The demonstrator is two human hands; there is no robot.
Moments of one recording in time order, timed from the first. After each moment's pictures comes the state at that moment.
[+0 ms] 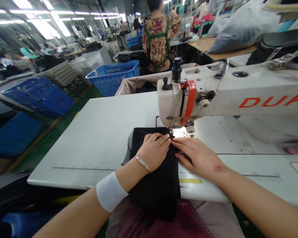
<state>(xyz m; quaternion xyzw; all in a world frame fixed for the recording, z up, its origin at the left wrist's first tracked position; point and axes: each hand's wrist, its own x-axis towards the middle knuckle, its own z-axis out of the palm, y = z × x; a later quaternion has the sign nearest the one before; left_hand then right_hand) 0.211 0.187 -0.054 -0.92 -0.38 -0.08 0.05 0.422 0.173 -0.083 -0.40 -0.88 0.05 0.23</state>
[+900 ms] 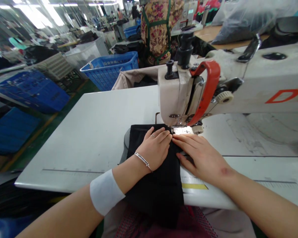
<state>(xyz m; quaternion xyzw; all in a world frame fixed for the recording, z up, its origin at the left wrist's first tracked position) 0.211 0.199 -0.061 -0.91 -0.40 -0.10 -0.01 0.416 0.175 -0.078 -0.42 -0.87 0.07 0.23</state>
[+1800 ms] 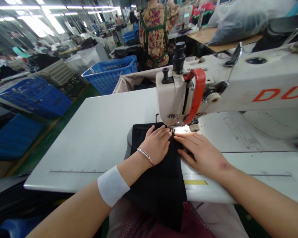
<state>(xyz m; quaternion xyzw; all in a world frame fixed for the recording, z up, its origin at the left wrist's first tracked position) 0.211 0.213 -0.061 -0.91 -0.41 -0.10 -0.05 0.419 0.176 -0.080 -0.44 -0.86 0.07 0.25</state>
